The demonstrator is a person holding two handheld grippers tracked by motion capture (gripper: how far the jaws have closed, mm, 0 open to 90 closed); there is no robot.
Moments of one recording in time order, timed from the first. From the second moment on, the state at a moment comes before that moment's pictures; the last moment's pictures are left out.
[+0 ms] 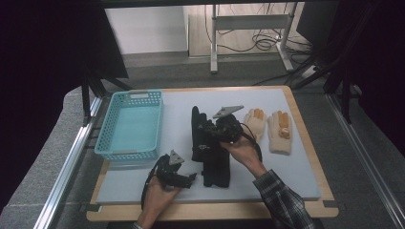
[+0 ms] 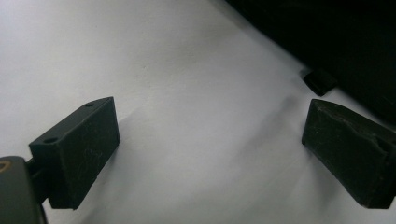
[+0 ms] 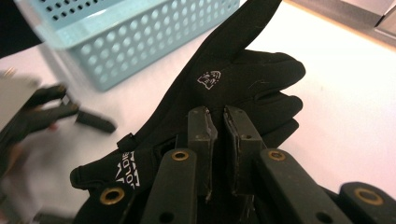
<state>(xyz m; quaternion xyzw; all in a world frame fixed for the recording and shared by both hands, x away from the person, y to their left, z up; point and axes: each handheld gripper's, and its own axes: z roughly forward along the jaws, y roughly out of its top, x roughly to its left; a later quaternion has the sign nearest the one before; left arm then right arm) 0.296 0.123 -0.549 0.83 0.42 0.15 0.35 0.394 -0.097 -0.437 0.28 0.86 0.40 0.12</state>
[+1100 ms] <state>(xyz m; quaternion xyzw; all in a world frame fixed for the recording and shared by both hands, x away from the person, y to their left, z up) 0.294 0.124 -0.547 0.83 0.41 0.16 0.35 0.330 -0.174 -0.491 0.31 0.86 0.39 0.14</state>
